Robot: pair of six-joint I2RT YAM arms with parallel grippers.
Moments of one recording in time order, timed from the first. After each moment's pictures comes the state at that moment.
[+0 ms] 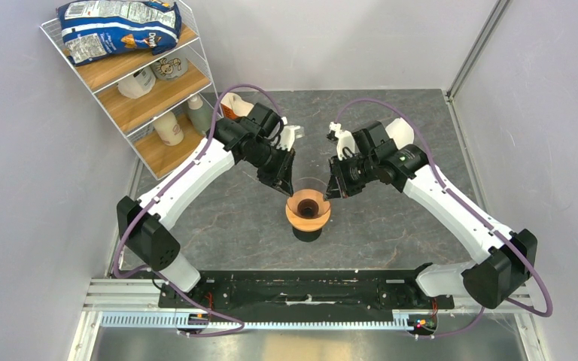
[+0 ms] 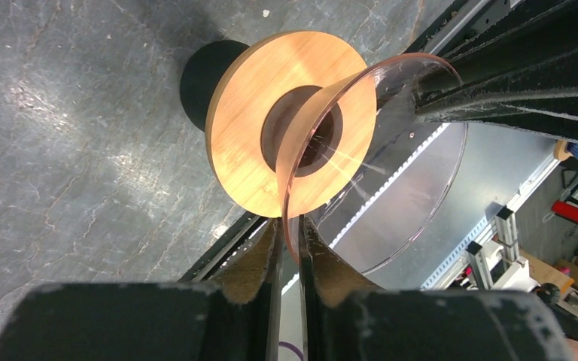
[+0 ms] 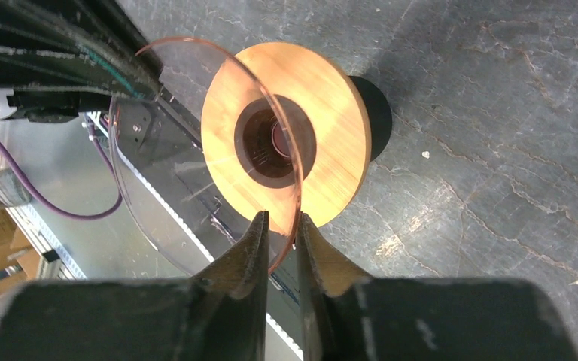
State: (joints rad) left arm -0.63 1.60 1.60 -1.12 0.47 -0.21; right arm 0.58 1.32 1.26 -0.85 -0.46 0.23
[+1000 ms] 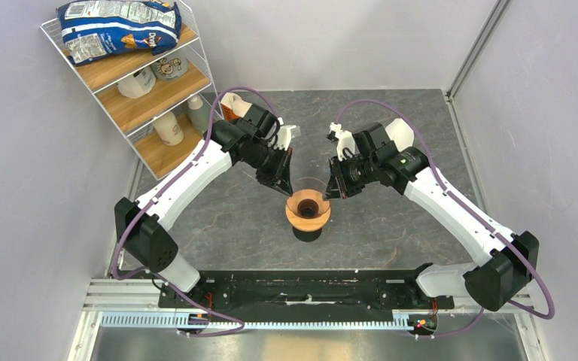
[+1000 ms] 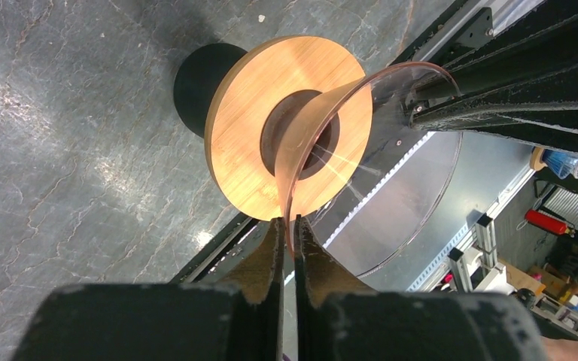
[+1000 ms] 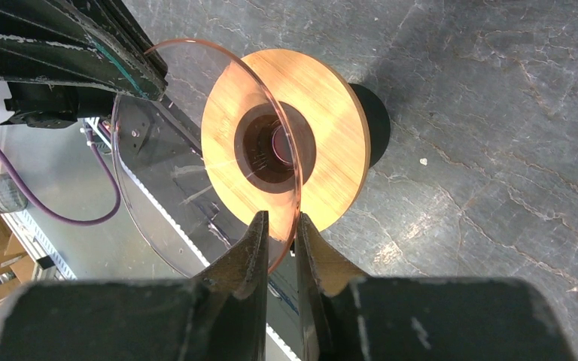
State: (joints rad) left arm -0.62 1.59 1.55 -1.08 0.51 -0.25; right arm 0.59 1.31 1.24 -0.81 -0.44 0.24
